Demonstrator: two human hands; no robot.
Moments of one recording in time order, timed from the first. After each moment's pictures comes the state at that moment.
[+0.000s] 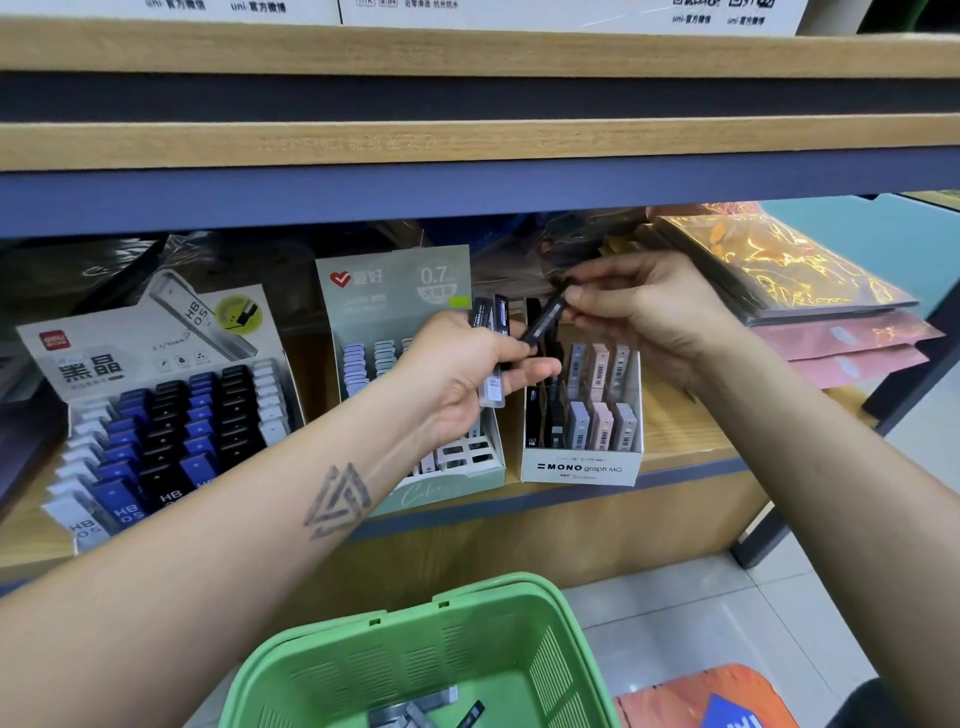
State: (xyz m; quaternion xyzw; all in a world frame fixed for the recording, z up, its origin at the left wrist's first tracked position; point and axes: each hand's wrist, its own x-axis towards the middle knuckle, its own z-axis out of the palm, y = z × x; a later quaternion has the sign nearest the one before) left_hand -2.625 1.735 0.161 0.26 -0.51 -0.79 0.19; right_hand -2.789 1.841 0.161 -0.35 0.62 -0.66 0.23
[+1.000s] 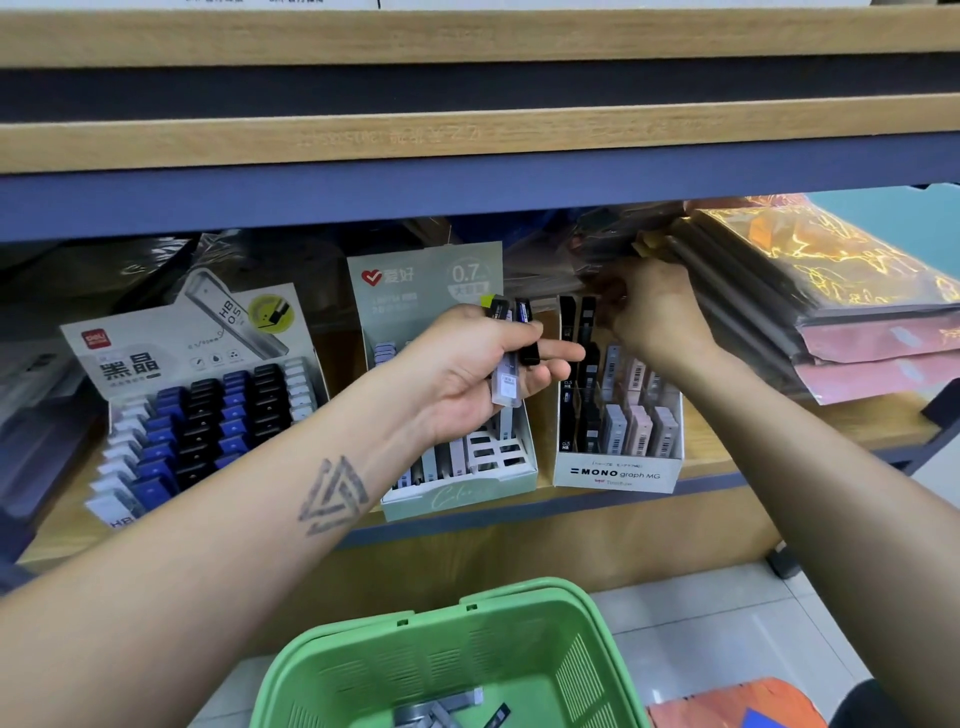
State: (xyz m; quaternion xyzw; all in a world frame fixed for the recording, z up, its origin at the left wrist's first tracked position) left_hand -2.615 1.710 0.163 0.22 -0.52 -0.82 0.12; right_hand -2.815 1.794 0.127 -0.42 0.84 -0.30 -0.16
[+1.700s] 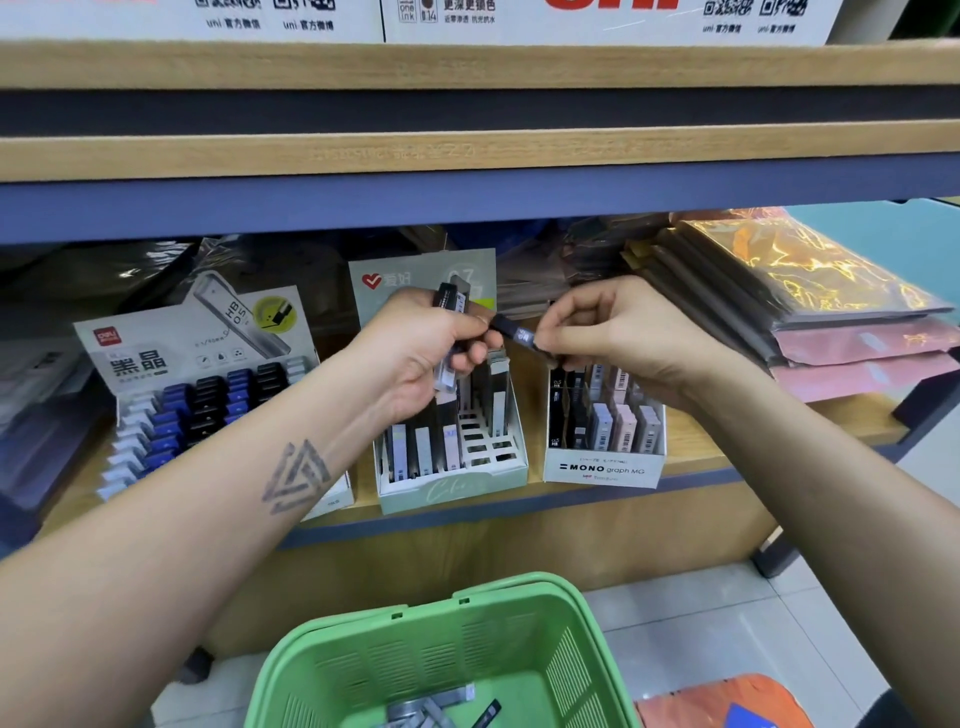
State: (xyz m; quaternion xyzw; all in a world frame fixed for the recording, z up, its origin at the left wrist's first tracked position) left_hand -2.600 1.691 0.170 0.26 -0.59 -0.73 0.21; right_hand -2.754 1.829 0.162 -0.46 0.69 -0.50 0.24
